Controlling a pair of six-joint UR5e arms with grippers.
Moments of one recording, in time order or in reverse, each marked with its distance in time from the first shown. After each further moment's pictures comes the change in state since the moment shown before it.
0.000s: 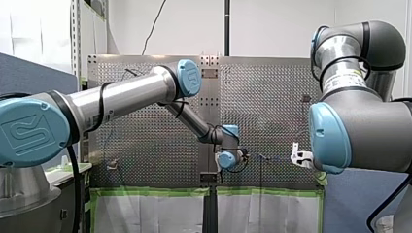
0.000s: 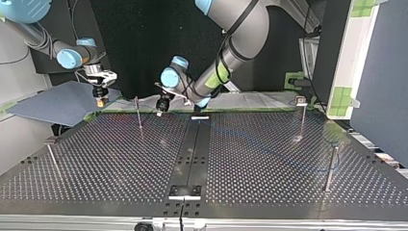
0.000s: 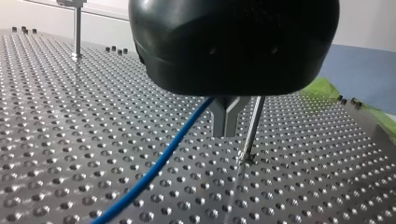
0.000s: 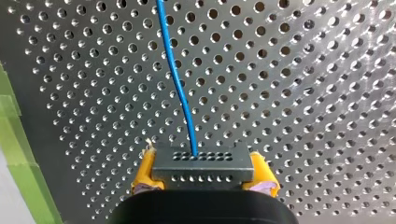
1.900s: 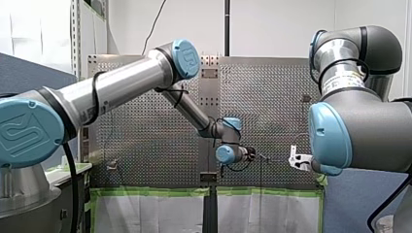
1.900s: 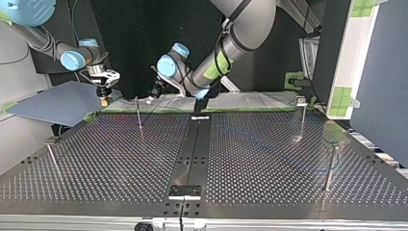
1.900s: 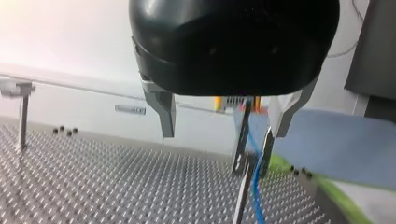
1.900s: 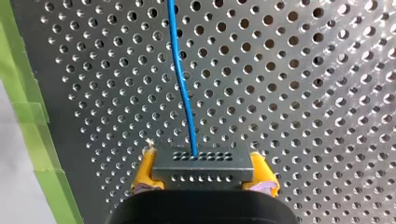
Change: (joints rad) left arm -0.055 0.136 -0.198 -0.017 0.133 0.151; right arm 0.014 0.025 -0.023 0.042 -0.001 -0.013
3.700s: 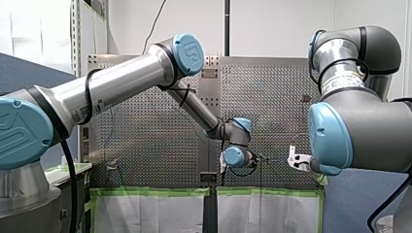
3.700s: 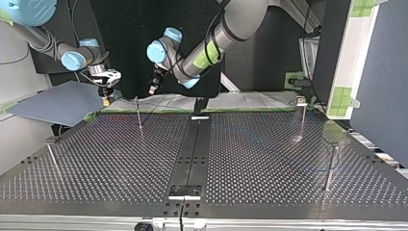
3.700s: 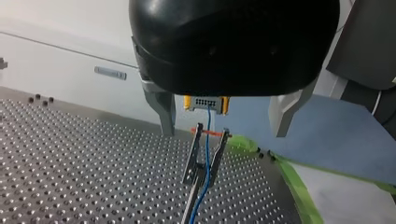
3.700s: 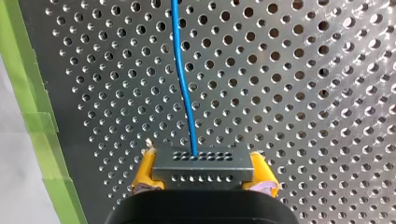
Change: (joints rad) left arm -0.082 0.005 -0.018 -0.098 -0.233 -0.068; right arm 0.006 0.000 0.000 0.011 -0.012 0.002
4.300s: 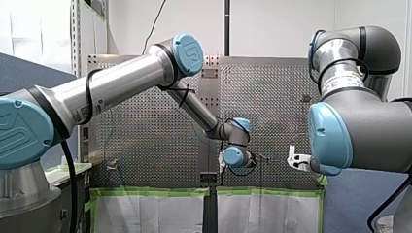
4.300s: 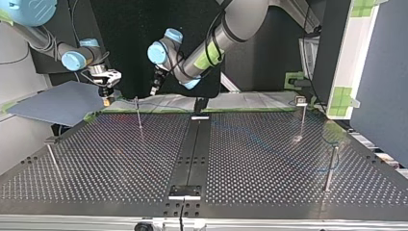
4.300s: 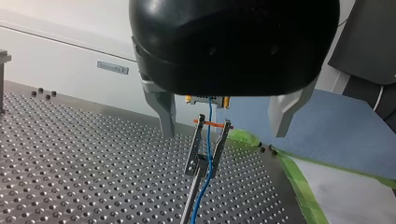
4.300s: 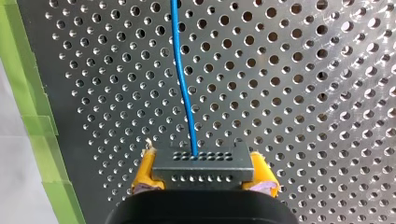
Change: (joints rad) left arm 0.006 0.000 0.000 0.002 -0.003 -0.003; right arm 0.002 0.000 0.000 -0.003 -0.004 0.002
